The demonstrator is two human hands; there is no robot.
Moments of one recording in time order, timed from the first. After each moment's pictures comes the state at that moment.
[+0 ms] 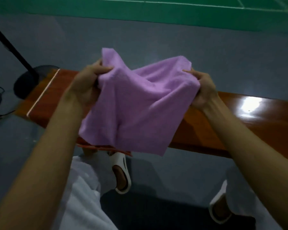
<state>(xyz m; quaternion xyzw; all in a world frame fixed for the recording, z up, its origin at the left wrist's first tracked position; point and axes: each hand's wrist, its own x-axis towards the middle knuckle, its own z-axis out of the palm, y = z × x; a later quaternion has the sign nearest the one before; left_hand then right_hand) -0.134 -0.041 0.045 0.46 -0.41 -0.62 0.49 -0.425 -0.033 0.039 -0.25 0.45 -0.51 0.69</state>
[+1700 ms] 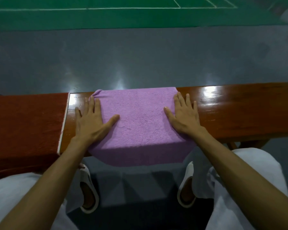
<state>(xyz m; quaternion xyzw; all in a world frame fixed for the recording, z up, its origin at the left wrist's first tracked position) -0.303 -0.035 -0.085 0.64 -0.77 -0.07 0.04 -0.639 0.019 -0.085 -0.63 0.77 -0.04 0.06</state>
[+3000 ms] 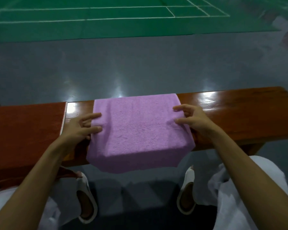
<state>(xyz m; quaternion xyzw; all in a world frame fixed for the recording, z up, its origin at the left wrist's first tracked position) -0.273 -0.028 -0.048 0.55 -0.56 -0.54 0.29 -0.683 0.045 -0.040 -0.47 0.65 -0.39 0.45</state>
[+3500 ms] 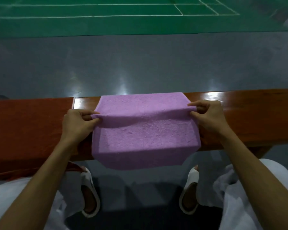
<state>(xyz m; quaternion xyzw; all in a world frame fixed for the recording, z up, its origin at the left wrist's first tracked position) -0.268 -0.025 -0.045 0.65 -0.62 -0.28 0.33 -0.689 0.050 -0.035 -0.56 0.68 -0.41 0.23</state>
